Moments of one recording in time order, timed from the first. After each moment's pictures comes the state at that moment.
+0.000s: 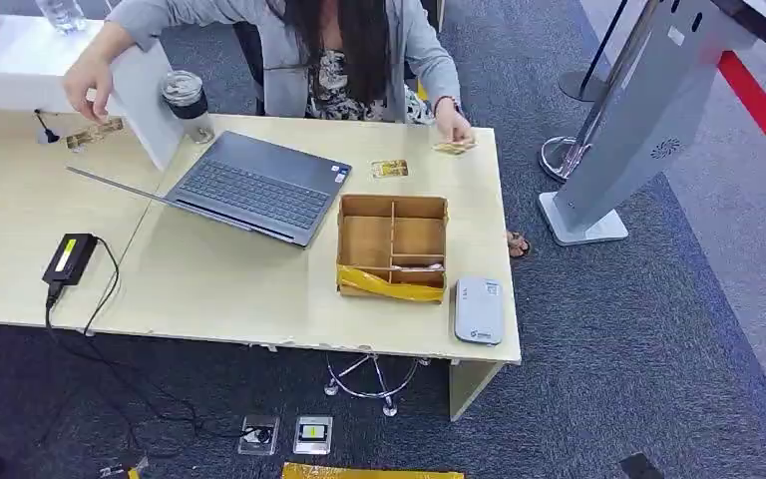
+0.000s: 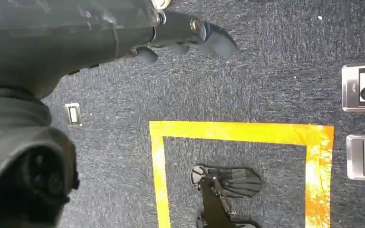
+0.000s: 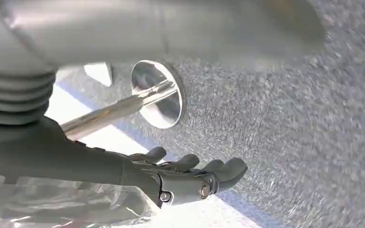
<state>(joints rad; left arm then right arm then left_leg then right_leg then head) -0.17 0.34 -0.74 -0.18 0.68 0.03 0.02 -0.12 -0.40 -0.02 -0.20 0.61 -0.15 -0.04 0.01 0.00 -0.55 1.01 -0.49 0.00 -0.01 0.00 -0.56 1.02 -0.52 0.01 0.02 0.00</state>
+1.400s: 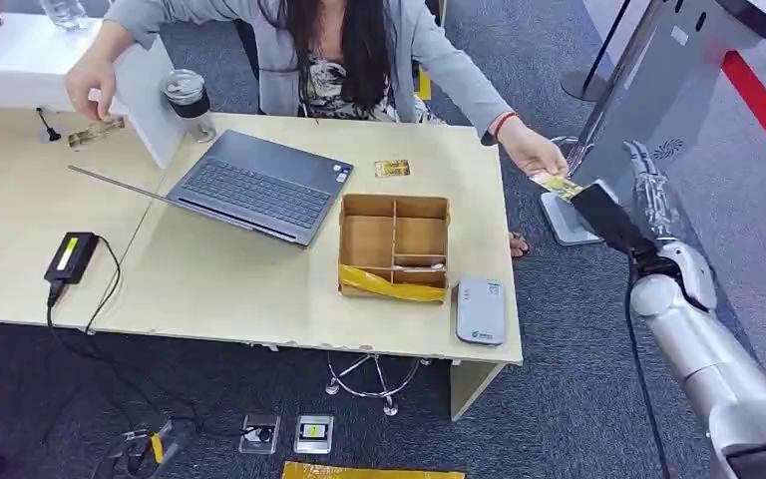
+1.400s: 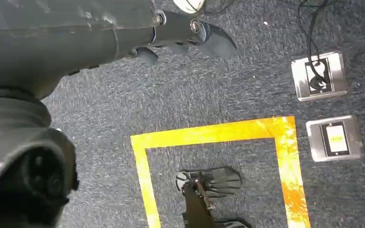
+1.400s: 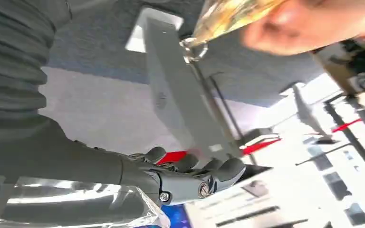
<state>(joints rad) -0.29 0.32 -0.80 -0.18 0.59 0.01 0.04 -0.77 -0.41 0.41 -0.67 0.67 -0.42 -0.32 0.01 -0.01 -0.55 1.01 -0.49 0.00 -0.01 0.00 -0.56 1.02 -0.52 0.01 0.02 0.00</state>
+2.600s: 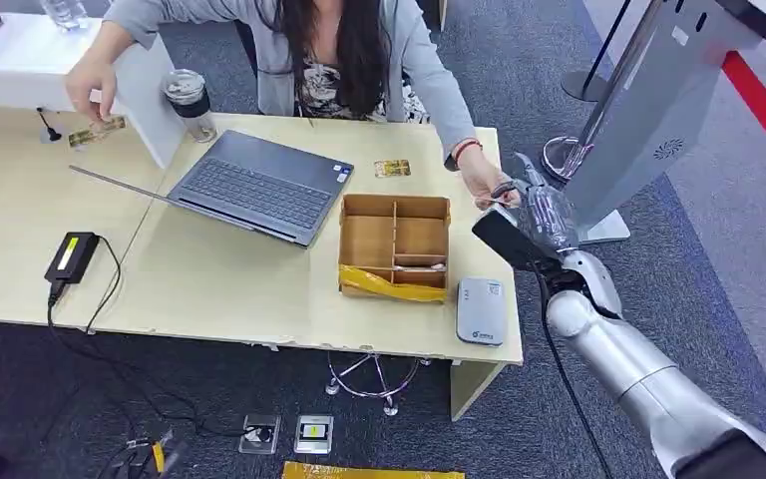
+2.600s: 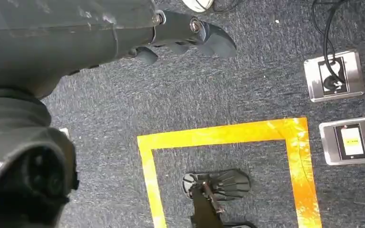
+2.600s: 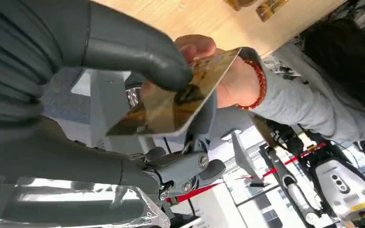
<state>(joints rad) -0.26 0.32 -0.81 -0.18 0.60 0.03 0.04 -0.74 -0.31 0.64 -0.84 0.58 -0.41 -0.25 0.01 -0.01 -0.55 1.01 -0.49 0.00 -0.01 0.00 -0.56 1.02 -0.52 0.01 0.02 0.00</state>
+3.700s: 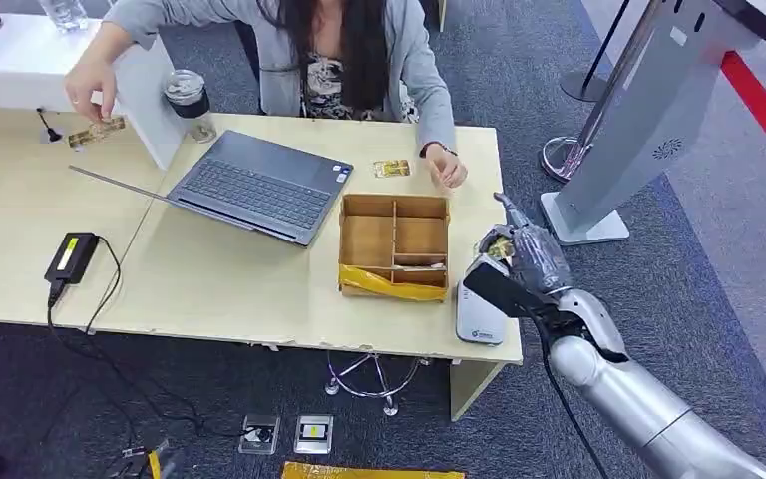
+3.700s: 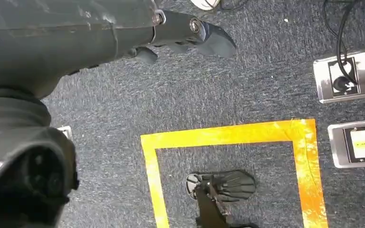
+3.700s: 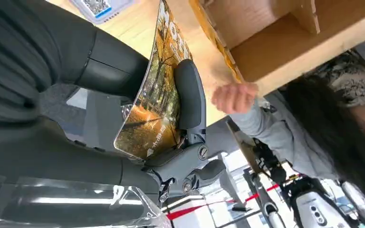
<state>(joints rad) -0.24 0.32 -0.81 -0.18 0.61 0.04 0.02 -0.59 -0.41 0.69 -1.10 0.60 -0.36 -0.19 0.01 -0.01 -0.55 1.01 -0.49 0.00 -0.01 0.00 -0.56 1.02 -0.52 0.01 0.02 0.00</state>
